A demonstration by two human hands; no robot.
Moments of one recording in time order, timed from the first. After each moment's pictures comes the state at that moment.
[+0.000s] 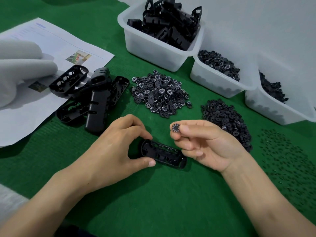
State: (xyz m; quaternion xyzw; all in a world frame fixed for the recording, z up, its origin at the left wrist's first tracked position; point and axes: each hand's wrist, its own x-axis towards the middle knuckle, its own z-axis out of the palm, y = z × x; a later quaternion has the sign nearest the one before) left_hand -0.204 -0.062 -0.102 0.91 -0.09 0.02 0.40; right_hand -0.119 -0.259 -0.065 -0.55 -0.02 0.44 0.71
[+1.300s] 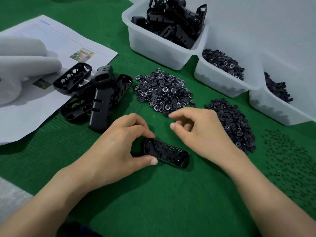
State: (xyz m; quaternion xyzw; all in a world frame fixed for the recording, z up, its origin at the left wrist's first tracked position) left_hand -0.204 -0.062 -0.102 0.91 -0.08 0.02 0.40; right_hand -0.114 -0.242 -0.071 -0.91 -0.29 0.03 0.28
